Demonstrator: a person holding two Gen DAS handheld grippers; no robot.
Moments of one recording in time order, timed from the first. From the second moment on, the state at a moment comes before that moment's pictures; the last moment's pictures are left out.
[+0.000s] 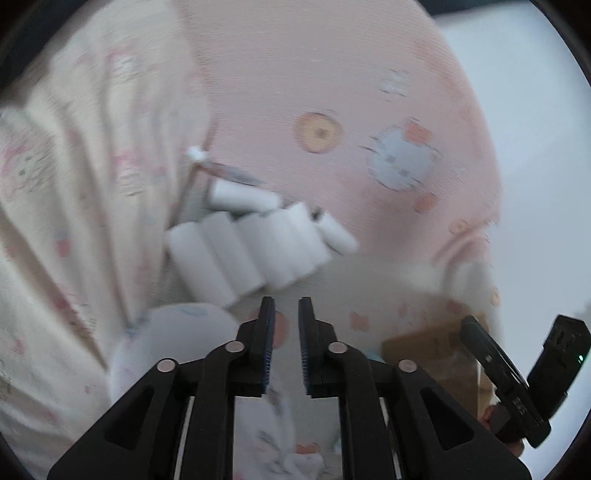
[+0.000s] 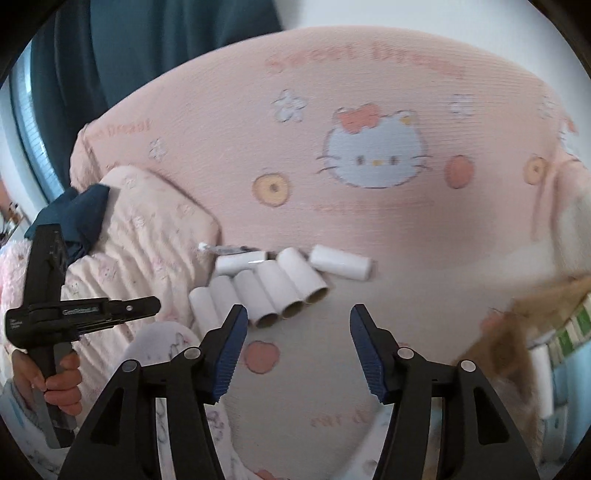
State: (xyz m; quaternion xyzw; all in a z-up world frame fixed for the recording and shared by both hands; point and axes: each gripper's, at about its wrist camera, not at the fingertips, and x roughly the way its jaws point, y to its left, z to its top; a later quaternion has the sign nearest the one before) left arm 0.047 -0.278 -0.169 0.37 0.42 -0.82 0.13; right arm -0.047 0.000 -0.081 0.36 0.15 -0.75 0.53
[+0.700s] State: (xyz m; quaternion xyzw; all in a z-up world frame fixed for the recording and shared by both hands) left arm 0.014 -0.365 -0.266 0.43 0.57 -0.69 0.15; right arm -0.005 -0.182 -0.183 0.45 0.27 -0.59 0.61
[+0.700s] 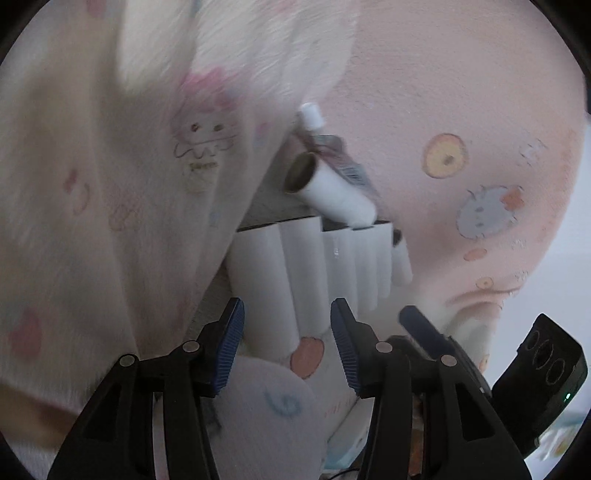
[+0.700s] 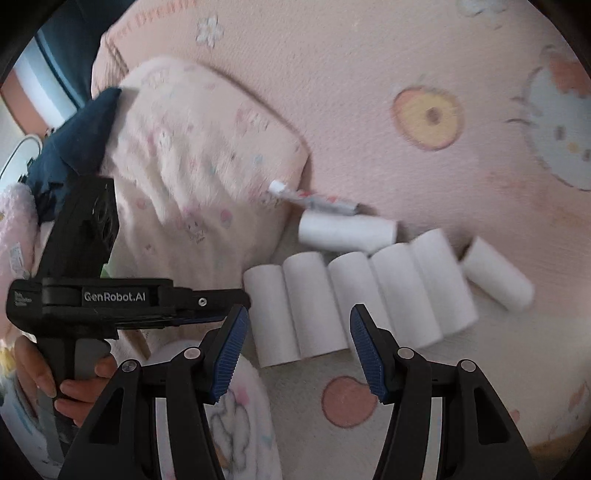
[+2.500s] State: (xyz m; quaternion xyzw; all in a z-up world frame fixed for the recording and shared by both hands) left arm -0.021 -0.298 -0.191 0.40 0.43 -0.81 0.07; right arm -0.015 -0.159 -0.155 0.39 0.27 -0.54 0.69
